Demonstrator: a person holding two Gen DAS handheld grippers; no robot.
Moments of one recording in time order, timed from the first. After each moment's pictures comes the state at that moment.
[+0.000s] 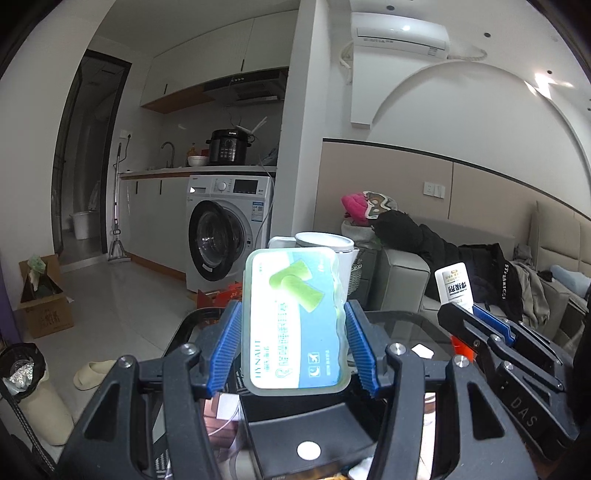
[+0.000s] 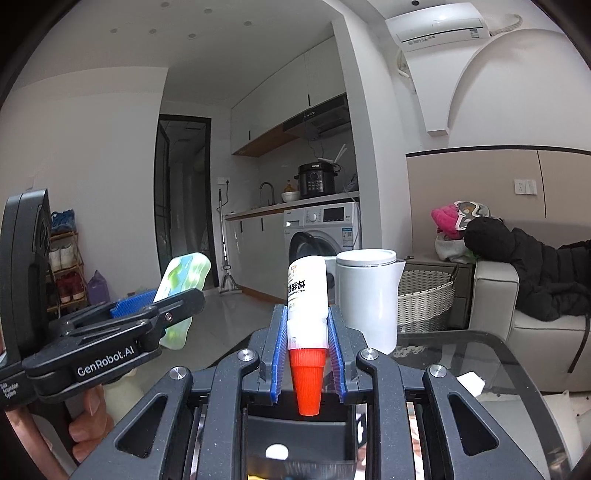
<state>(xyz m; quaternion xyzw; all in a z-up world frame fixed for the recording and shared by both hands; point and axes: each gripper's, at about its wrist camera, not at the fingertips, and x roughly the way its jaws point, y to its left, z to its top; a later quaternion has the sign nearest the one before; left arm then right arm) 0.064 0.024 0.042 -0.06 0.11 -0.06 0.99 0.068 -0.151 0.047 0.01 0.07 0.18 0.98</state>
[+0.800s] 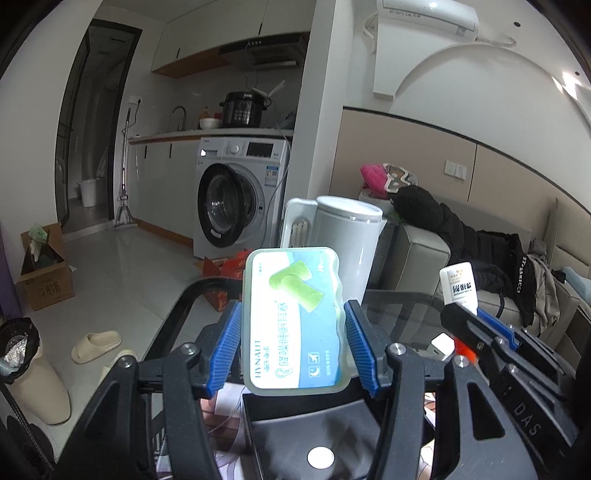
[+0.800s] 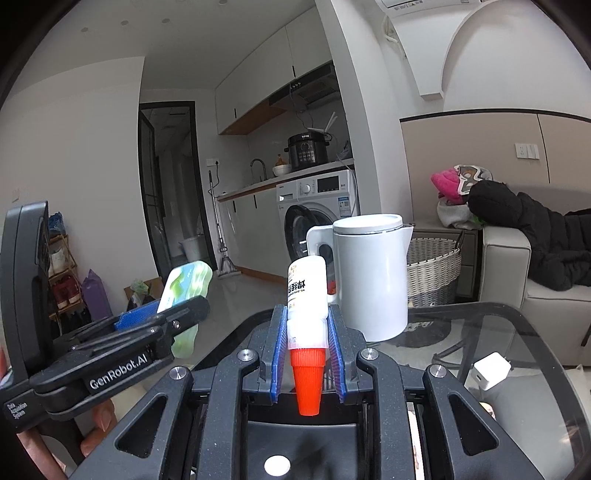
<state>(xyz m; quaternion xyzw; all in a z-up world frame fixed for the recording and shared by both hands) 0.128 0.023 0.014 -0.08 0.19 -0.04 0.98 0.137 -0.144 0.020 0.03 0.14 0.18 0.97</state>
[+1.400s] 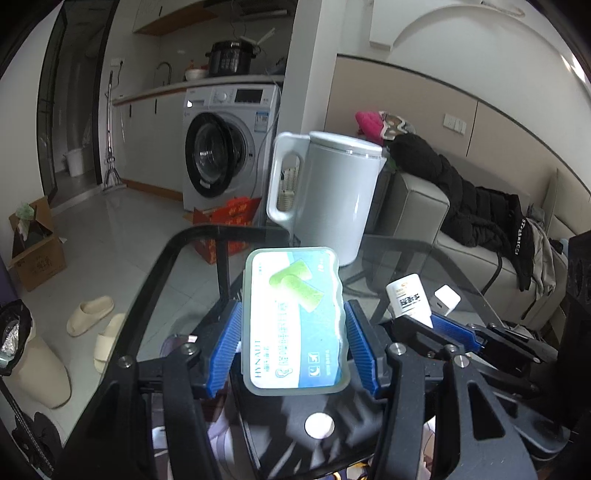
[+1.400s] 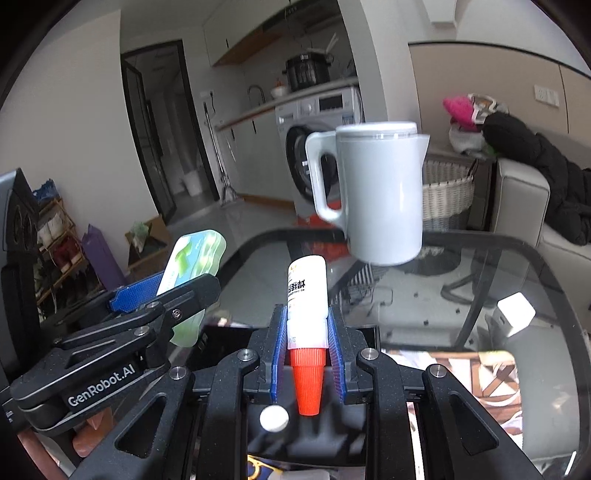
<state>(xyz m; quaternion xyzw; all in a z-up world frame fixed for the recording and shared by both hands) 0.156 0.010 -0.015 -0.07 0.29 -0.06 0.95 0.185 -0.132 -0.023 0.02 0.31 0.19 0.93</state>
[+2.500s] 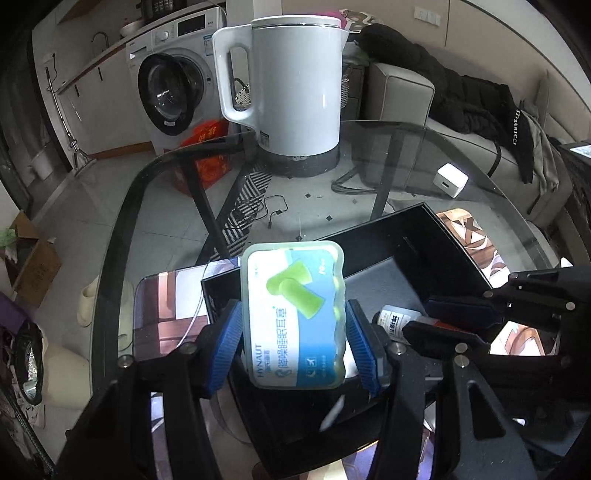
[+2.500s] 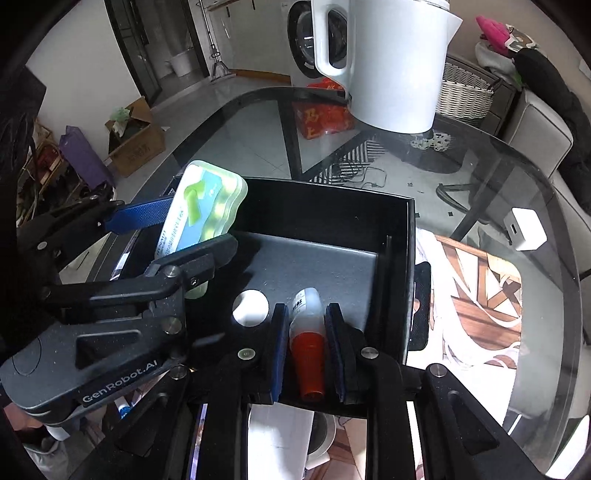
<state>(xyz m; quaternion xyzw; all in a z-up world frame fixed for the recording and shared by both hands) 0.173 -0.022 -0.059 0.04 0.45 -0.10 0.89 0.196 -0.122 -0.075 -0.08 0.52 0.18 0.83</state>
